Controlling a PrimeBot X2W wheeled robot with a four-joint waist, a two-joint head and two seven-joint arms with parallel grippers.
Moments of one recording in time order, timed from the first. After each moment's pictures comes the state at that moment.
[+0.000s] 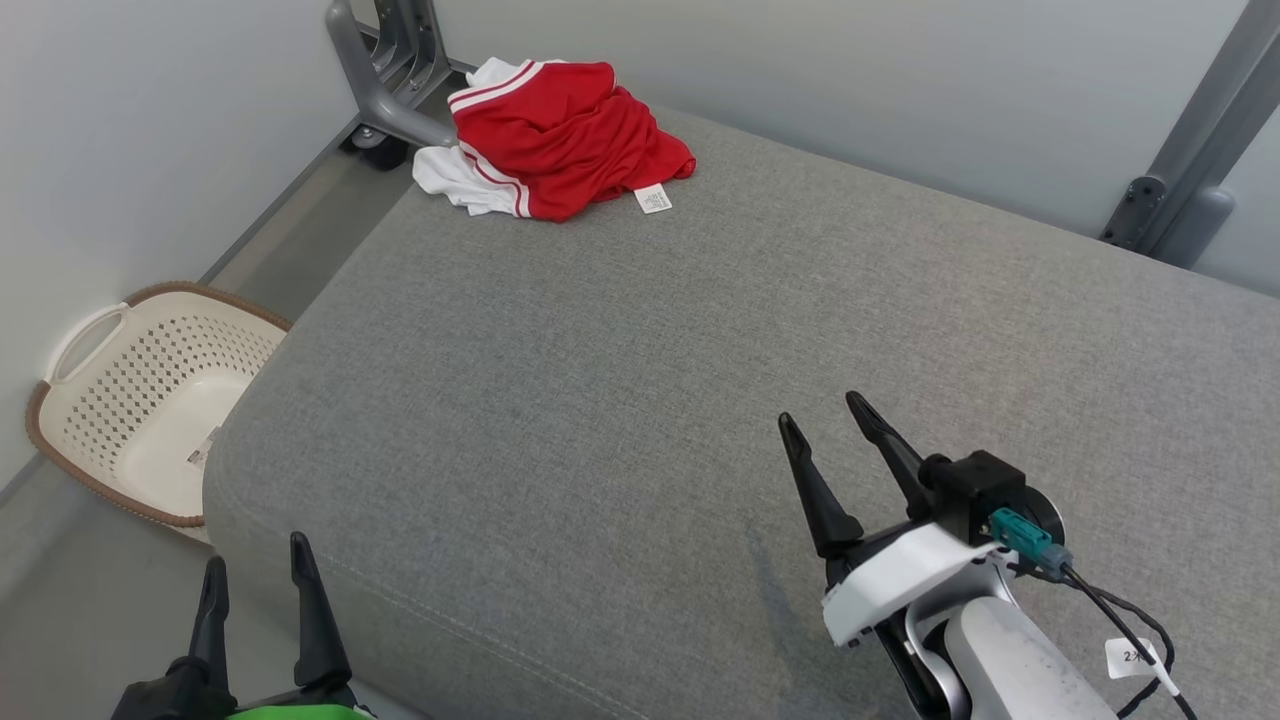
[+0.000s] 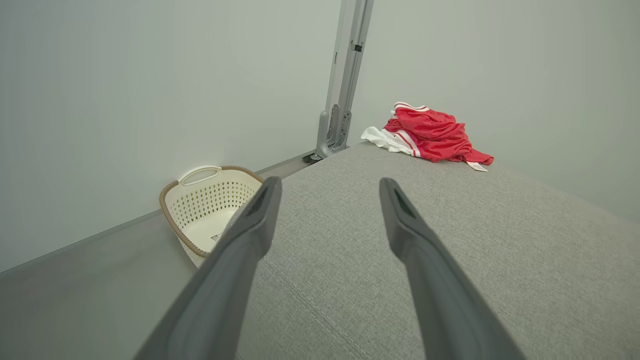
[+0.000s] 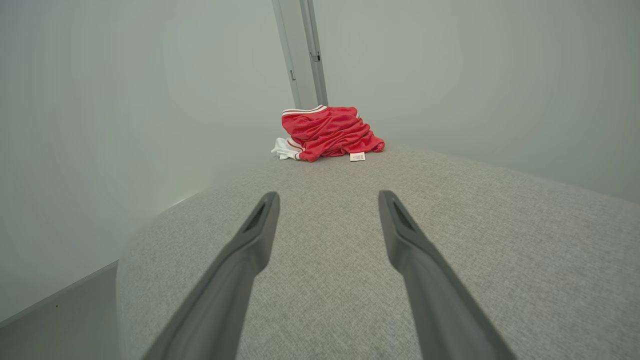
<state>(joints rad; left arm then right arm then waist) 0.15 0.05 -0.01 0.03 -0.31 0.09 -0.26 -0.23 -0.05 0.31 0.34 0.24 0.13 -0.26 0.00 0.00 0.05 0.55</state>
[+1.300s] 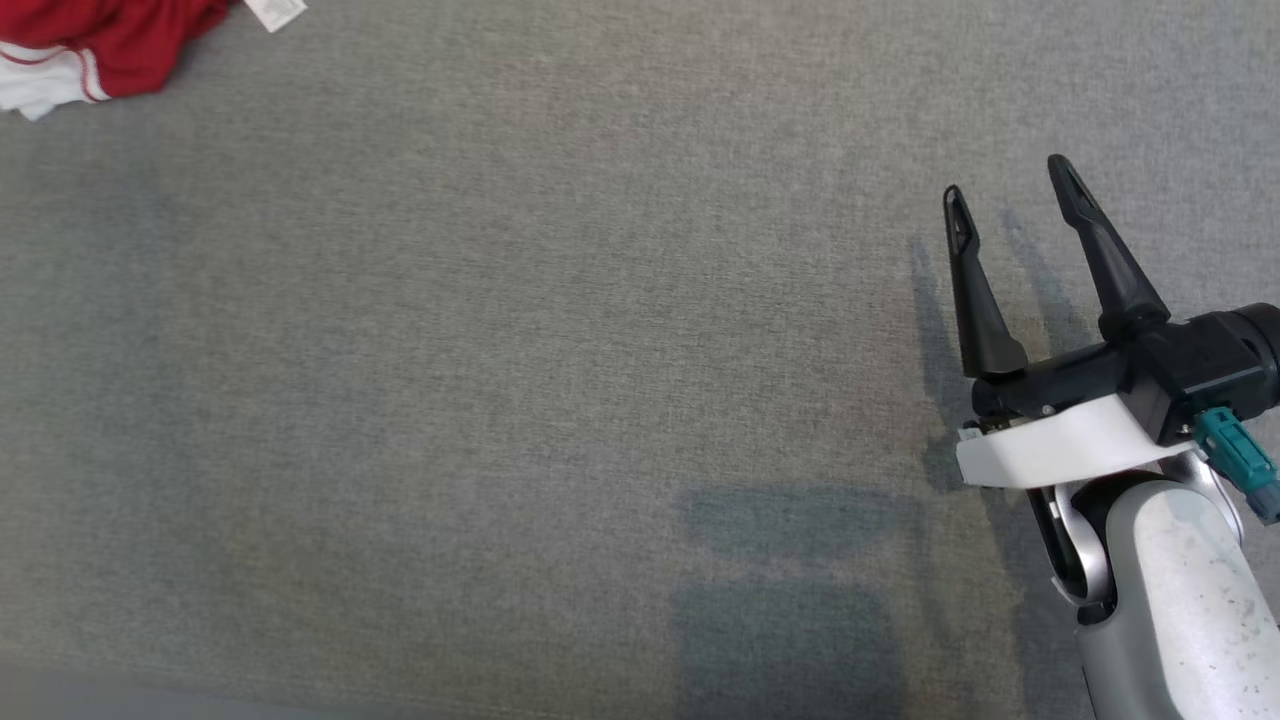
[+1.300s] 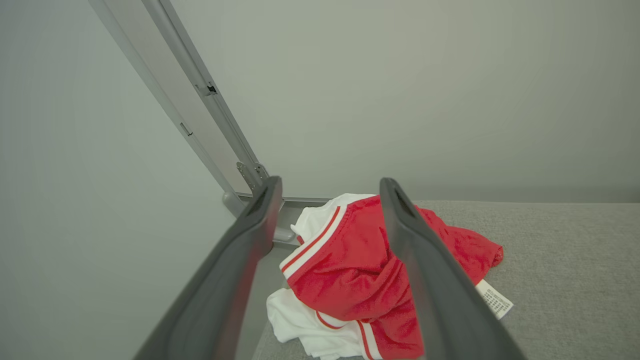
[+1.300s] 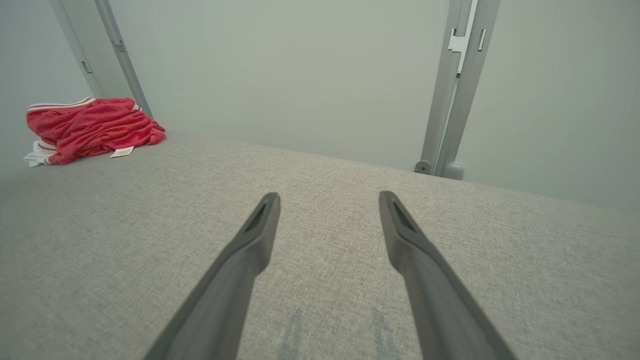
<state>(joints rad) -1.04 0.45 -0.04 0.70 -0.30 -0.12 -0.01 -0.28 -0.09 0.08 -0.16 -0.02 0.13 -0.11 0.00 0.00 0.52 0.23</state>
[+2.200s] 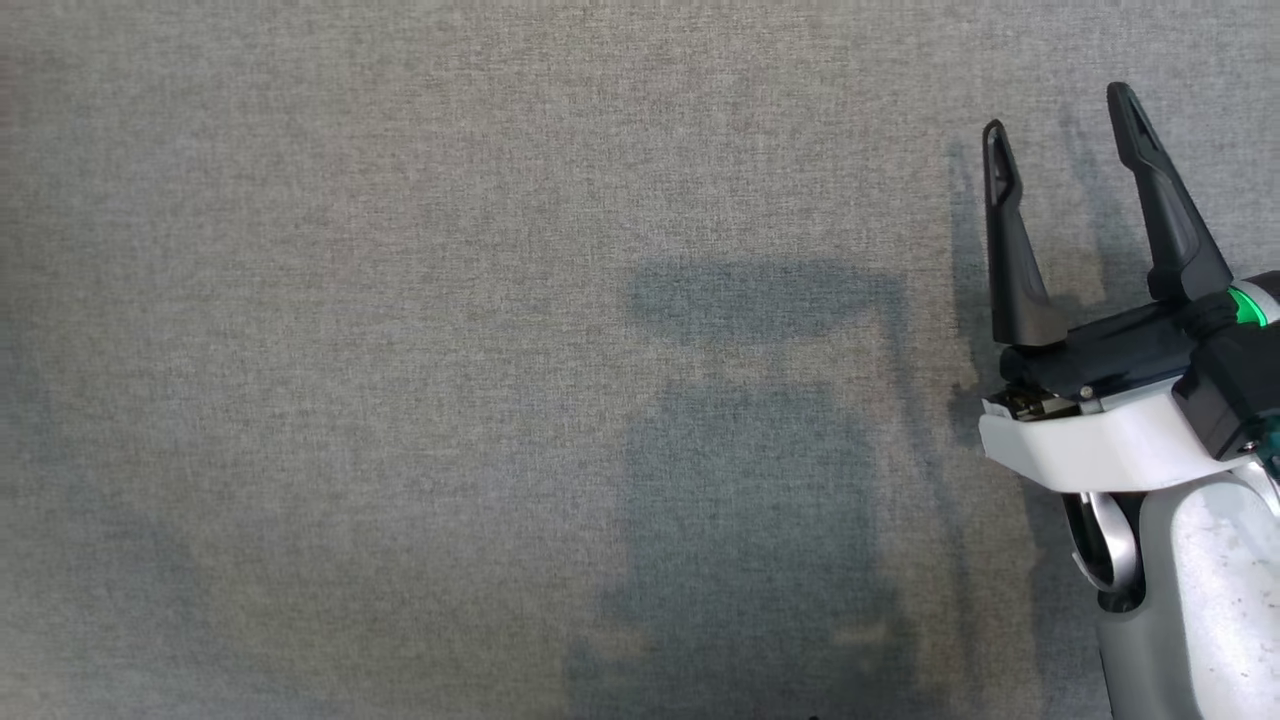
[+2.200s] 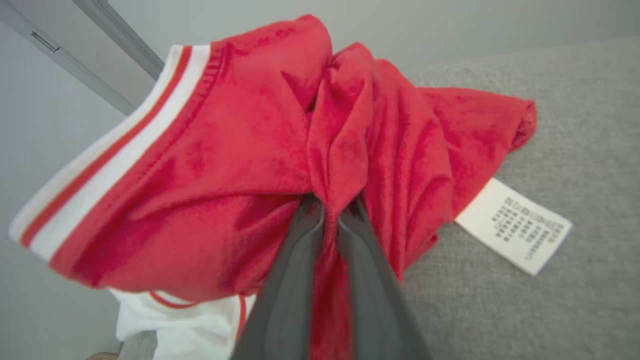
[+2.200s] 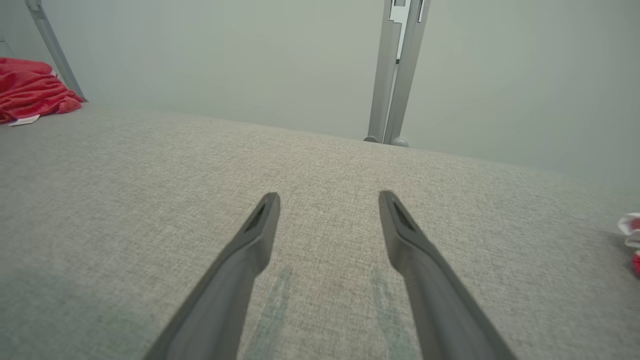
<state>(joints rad) -1.17 0.51 -0.19 1.05 -0.32 -0.11 -0.16 -0.30 -0.09 0.06 -0.30 -0.05 0.13 -0.12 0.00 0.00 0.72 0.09</state>
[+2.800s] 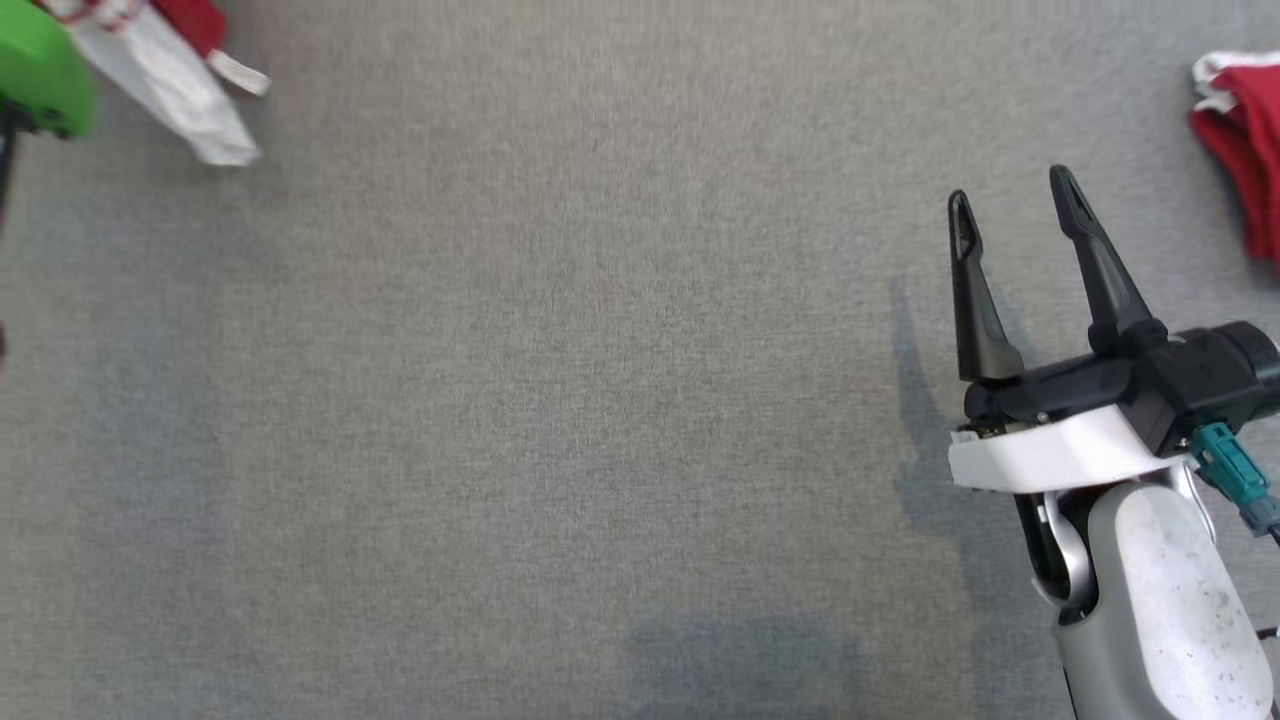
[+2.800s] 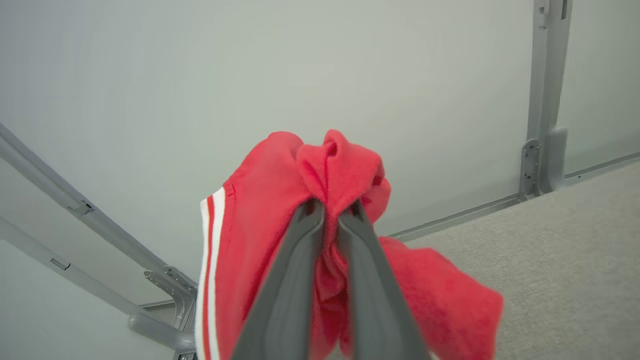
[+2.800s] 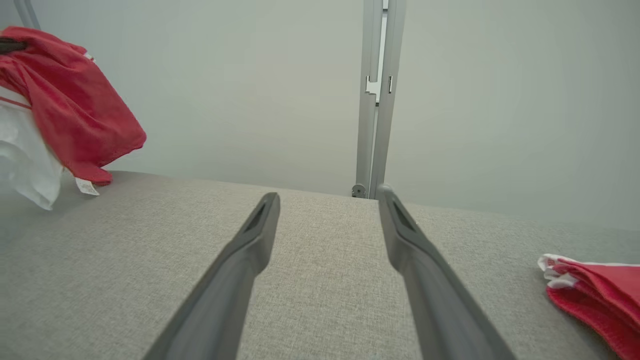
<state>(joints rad) -1.16 0.49 -0.43 0.78 -0.35 -0.13 -0.15 -0.28 -0.05 0.05 -0.07 0.01 0.13 -0.22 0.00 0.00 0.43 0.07</state>
